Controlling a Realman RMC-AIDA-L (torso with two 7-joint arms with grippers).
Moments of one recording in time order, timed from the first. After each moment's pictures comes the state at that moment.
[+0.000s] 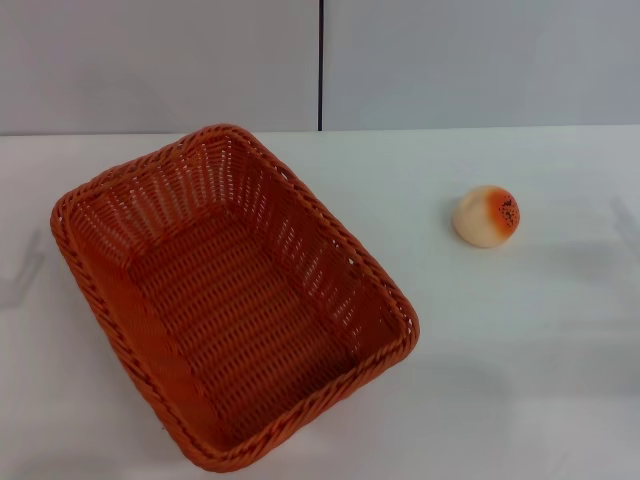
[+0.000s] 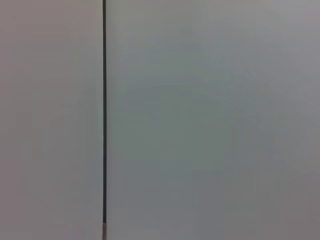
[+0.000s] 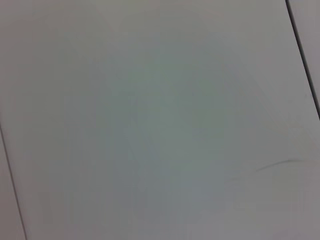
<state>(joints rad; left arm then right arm) -0.06 -2.05 -1.94 -0.20 0.41 -1.52 2.80 0.26 2.07 -0.41 -0.27 1.76 1.46 -2.33</state>
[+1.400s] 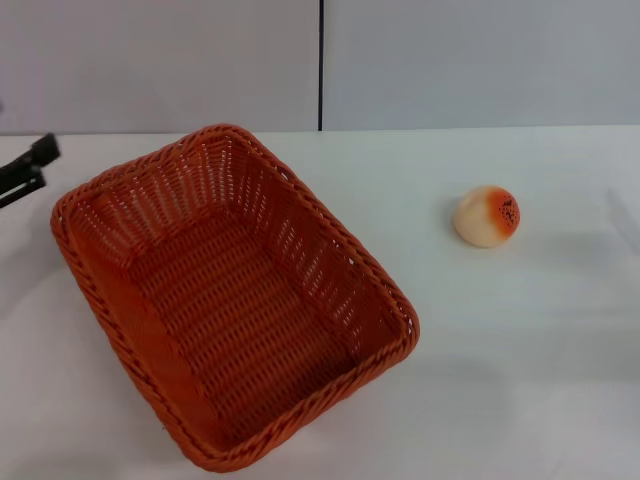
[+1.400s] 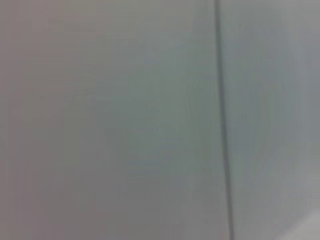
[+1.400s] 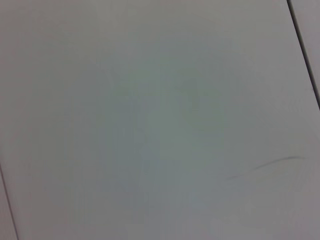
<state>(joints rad) 0.02 -1.99 -2.05 -0.99 1.18 -1.27 2.07 0.29 2.07 -0.40 -0.25 1.77 1.42 -2.33</state>
